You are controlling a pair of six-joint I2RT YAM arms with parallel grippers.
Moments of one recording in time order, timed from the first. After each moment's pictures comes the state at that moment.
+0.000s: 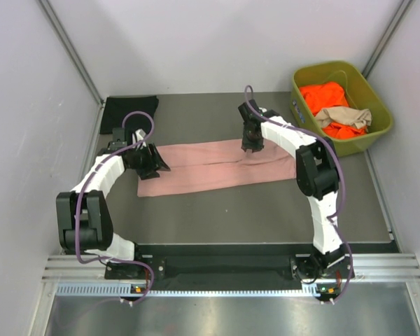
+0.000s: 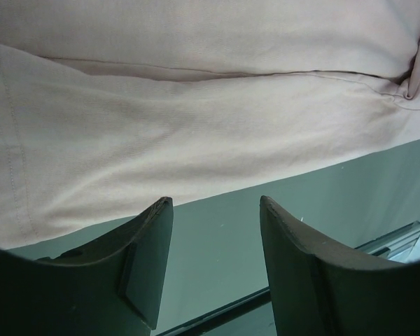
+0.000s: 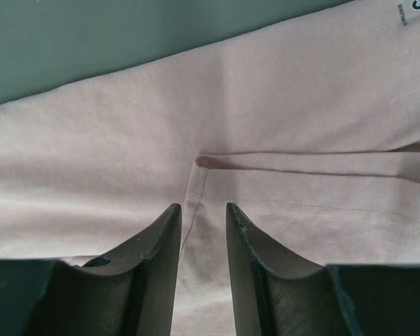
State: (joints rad) left arm 0.03 1.49 0.99 -0.54 0.46 -0.42; right arm 0.47 2.16 1.77 -0.75 0.18 0.56
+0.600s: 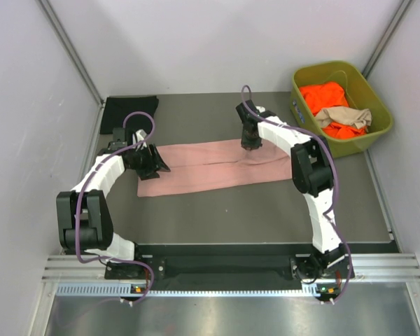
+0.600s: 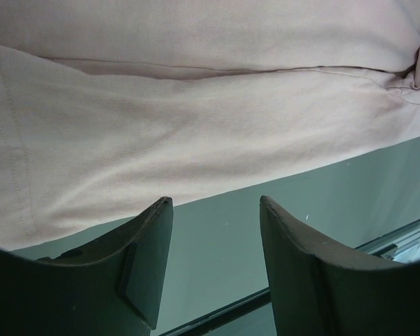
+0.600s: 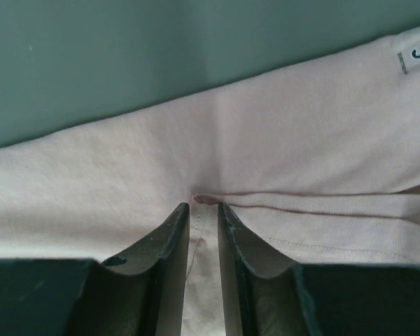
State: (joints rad) left arm 0.03 1.50 0.99 -0.54 0.46 -0.39; right arm 0.48 2.24 1.83 -0.71 0.24 0.56
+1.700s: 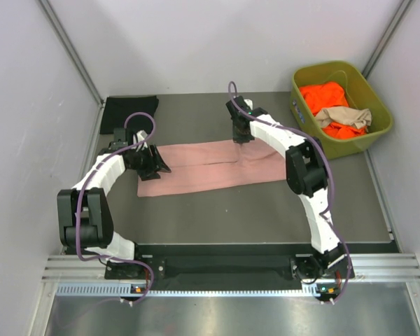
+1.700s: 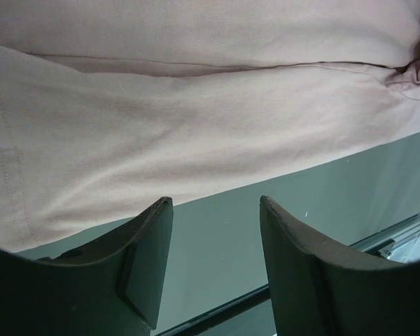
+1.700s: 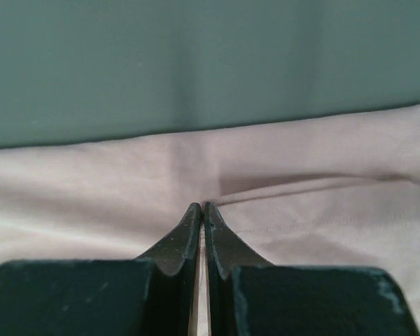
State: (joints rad) left arm 0.03 1.52 0.99 -0.54 0.47 -0.39; right arm 0.53 2.28 1.96 -0.72 0.27 0.43
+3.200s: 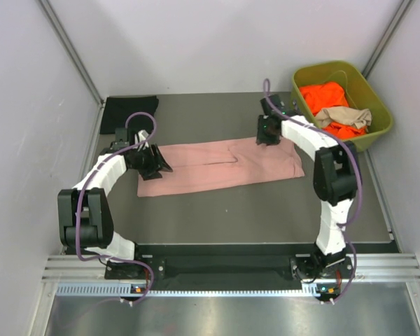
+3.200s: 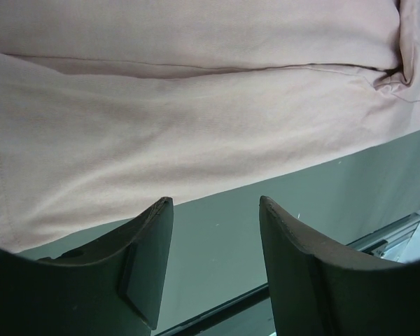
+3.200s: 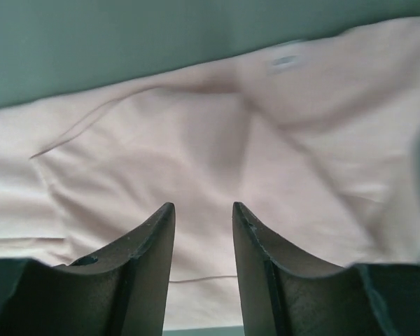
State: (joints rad) left arm 0.02 1.52 0.99 -0.53 0.47 -0.42; right arm 0.36 2.02 1.62 -0.62 0.09 0.40
